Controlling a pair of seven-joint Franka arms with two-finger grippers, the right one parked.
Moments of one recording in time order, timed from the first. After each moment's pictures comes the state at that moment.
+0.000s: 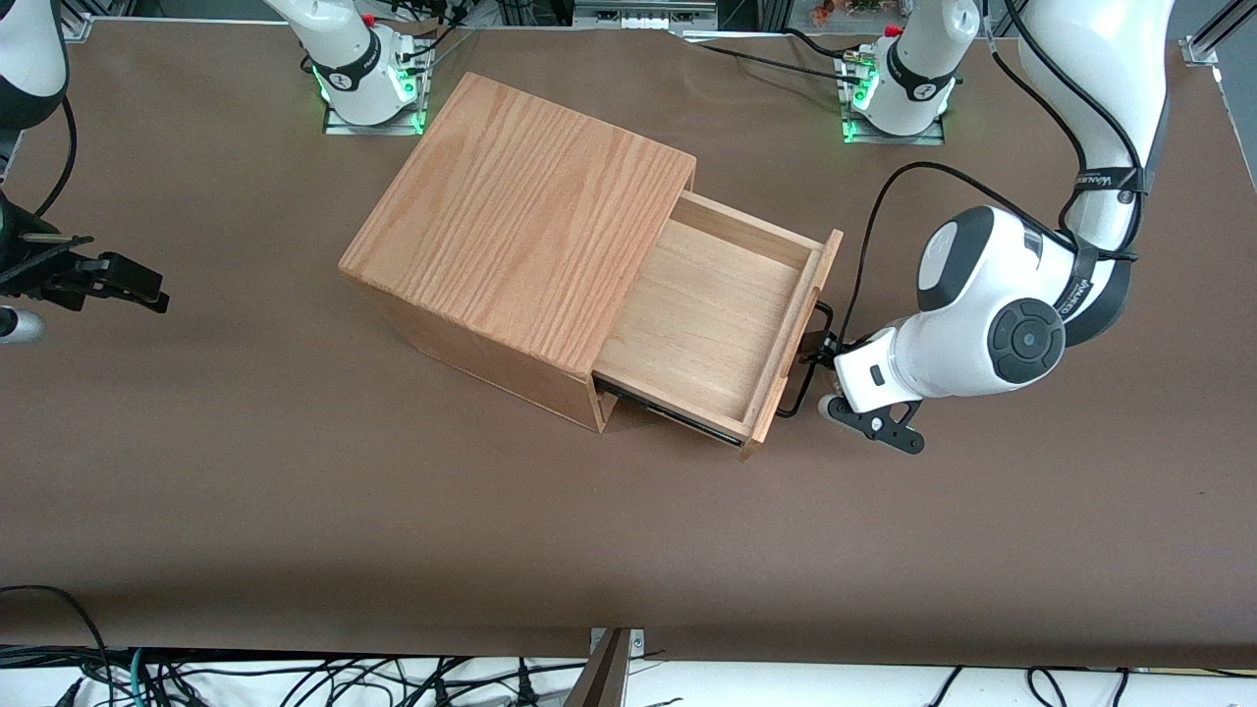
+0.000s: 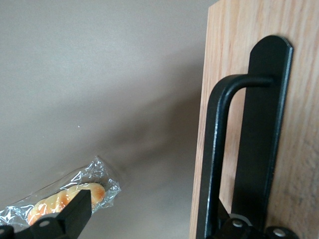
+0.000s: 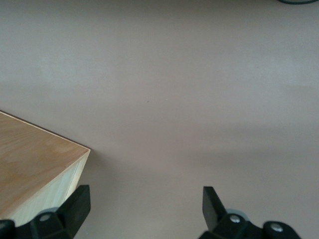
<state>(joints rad) -0.07 0.54 -0.27 -1.44 -0.12 1.81 0.09</state>
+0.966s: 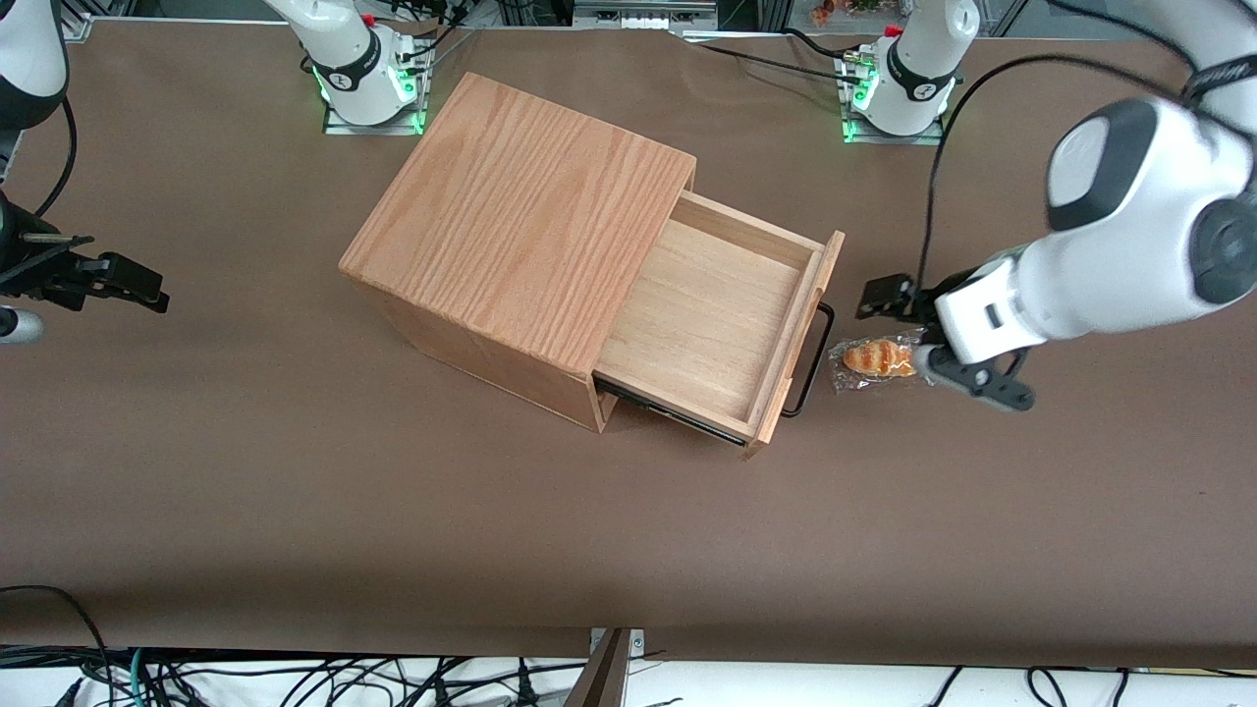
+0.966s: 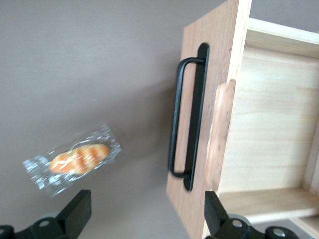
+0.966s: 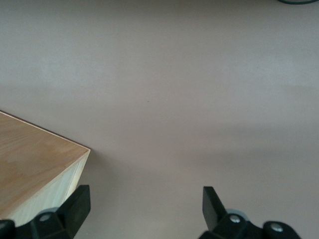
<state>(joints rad) 0.02 0.33 -0.25 -1.39 -0.19 1.59 0.09</state>
